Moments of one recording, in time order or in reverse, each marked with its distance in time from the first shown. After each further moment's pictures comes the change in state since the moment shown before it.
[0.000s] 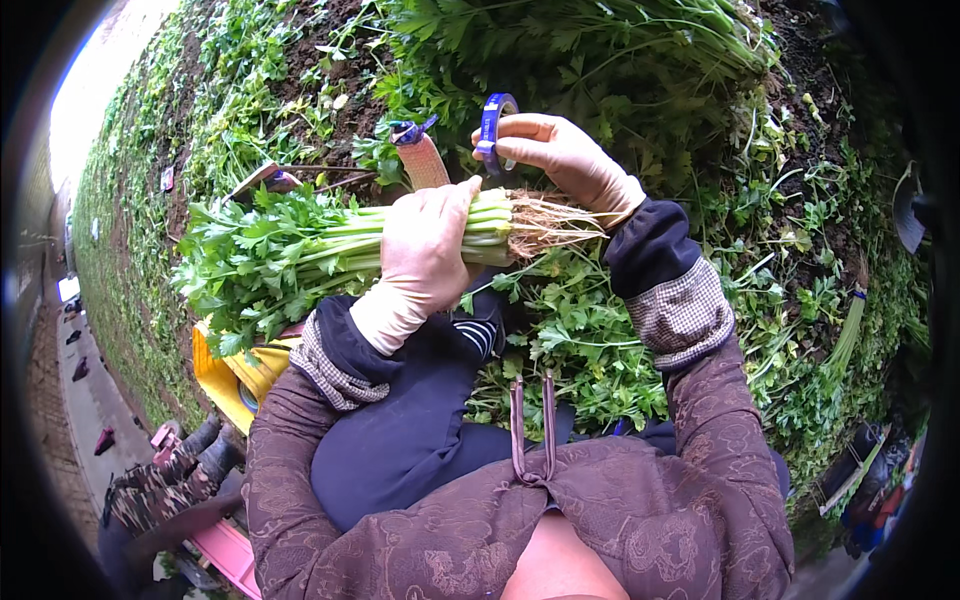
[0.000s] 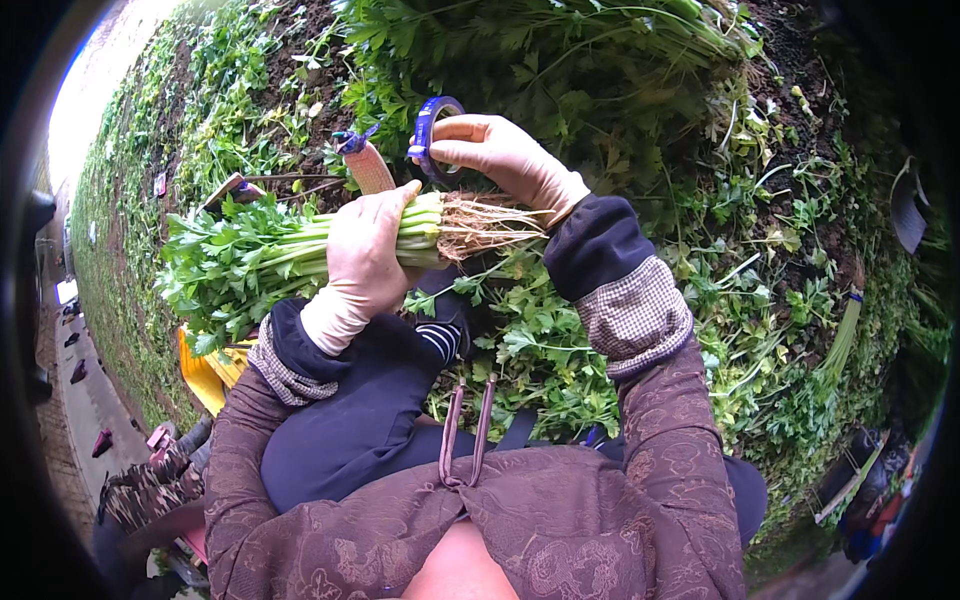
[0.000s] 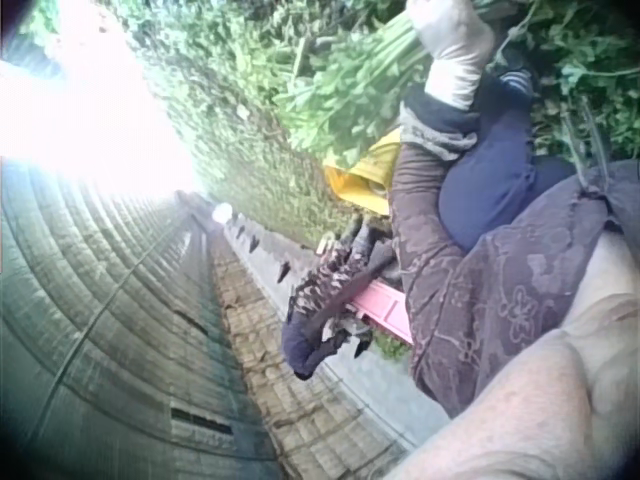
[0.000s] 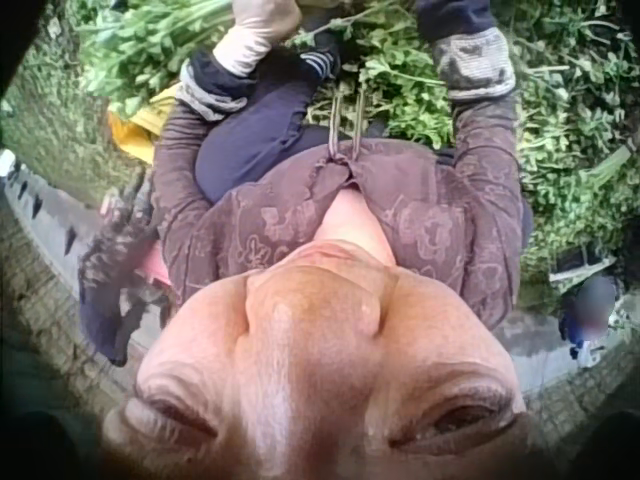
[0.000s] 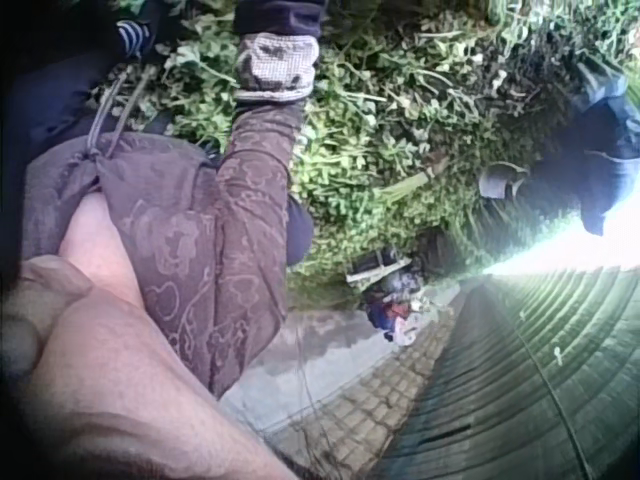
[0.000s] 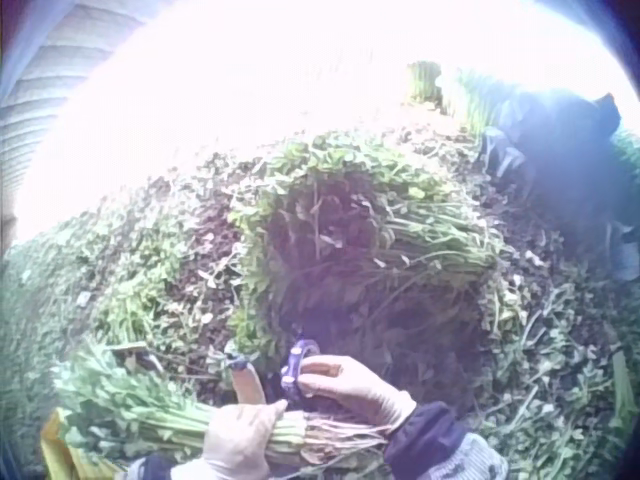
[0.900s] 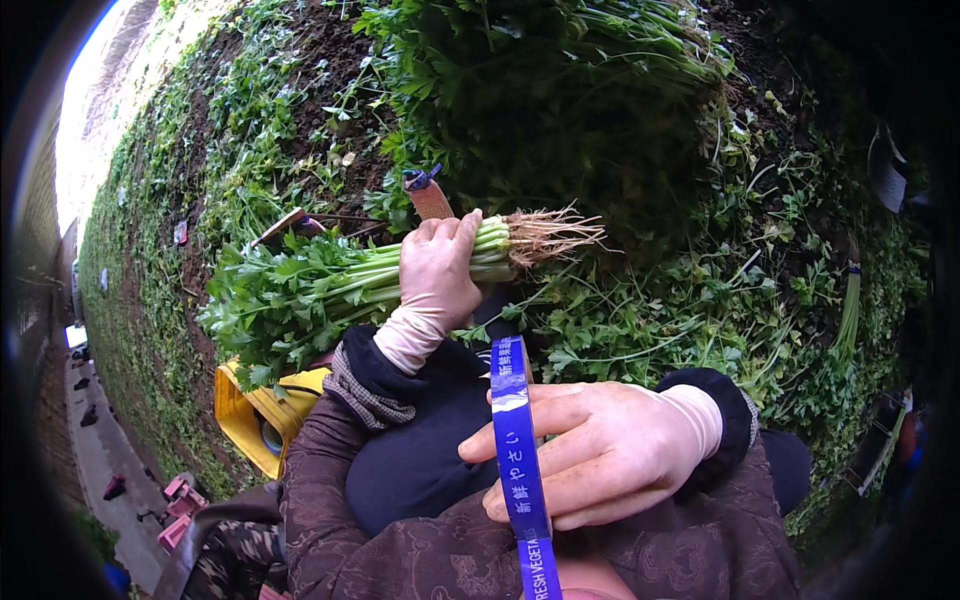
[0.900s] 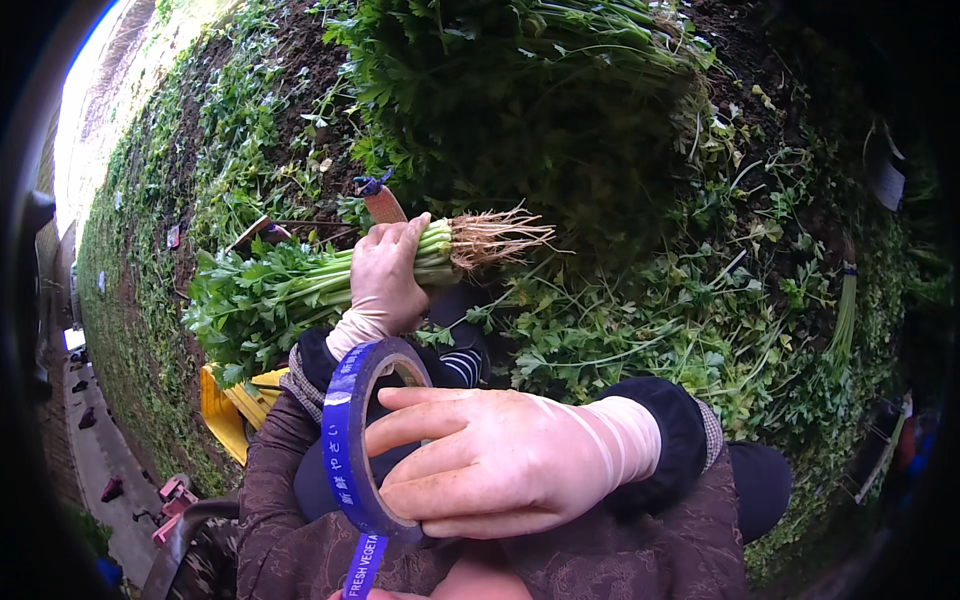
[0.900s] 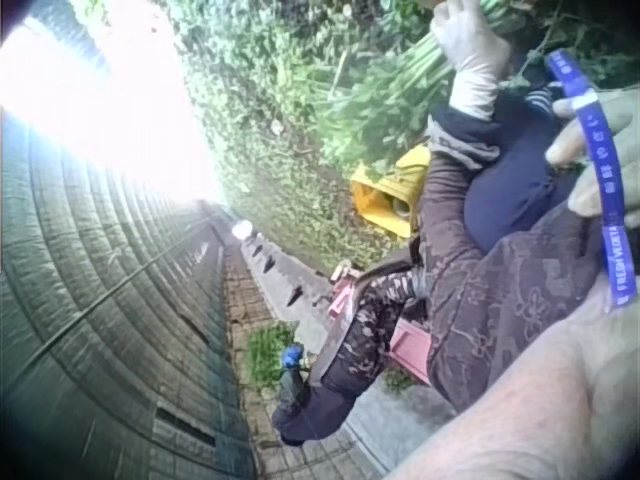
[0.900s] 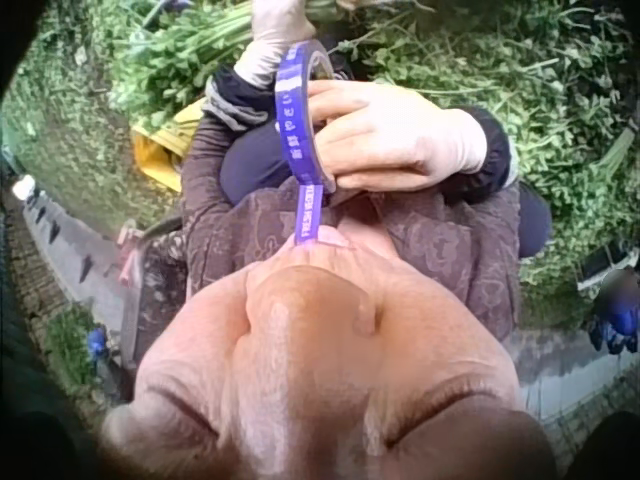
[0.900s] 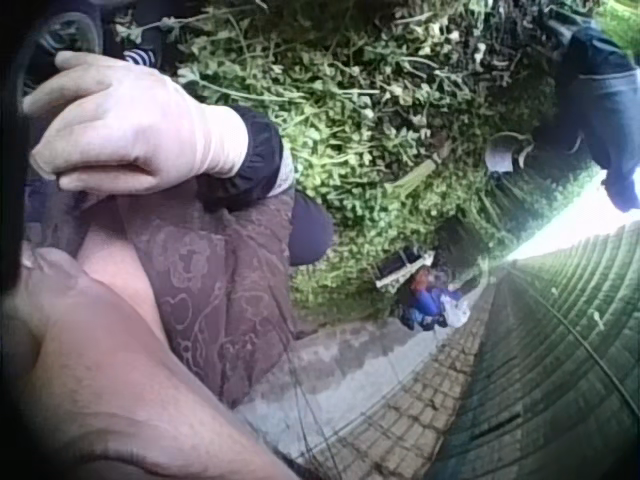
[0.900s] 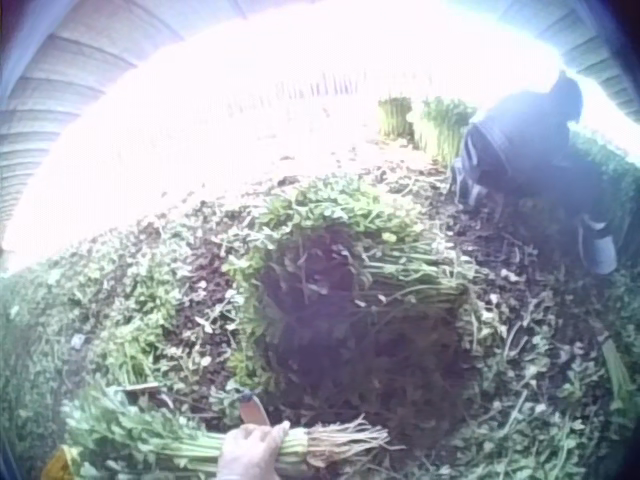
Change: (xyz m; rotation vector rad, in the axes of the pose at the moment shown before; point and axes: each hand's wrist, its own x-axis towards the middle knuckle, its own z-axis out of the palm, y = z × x) left_hand 0.006 0.007 -0.009 0.119 -0.165 -0.135; right_hand -0.160 -0.093 0.157 -0.463 -0.510 -0.682
